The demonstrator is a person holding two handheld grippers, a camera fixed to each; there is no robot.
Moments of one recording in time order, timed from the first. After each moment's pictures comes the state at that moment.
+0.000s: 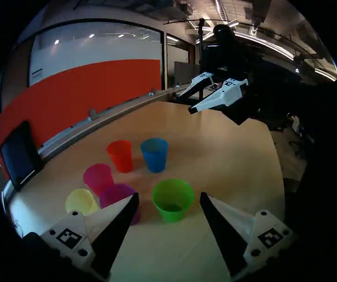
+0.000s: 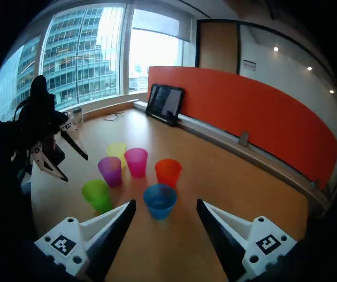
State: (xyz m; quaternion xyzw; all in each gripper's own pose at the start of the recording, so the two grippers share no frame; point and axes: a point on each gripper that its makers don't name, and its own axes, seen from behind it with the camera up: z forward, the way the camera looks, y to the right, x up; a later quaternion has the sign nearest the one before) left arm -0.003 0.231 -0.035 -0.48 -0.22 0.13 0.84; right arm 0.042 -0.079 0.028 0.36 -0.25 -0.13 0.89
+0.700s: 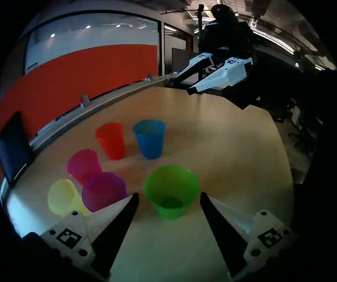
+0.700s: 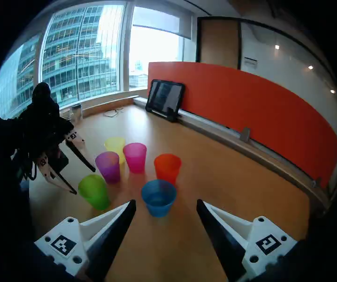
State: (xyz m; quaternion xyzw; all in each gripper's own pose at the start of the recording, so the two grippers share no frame) left arm -0.055 0.249 -0.027 -0.48 -0.25 0.15 0.83; right arm 0.026 -0.078 0.033 0.36 -0.25 -0.13 0.89
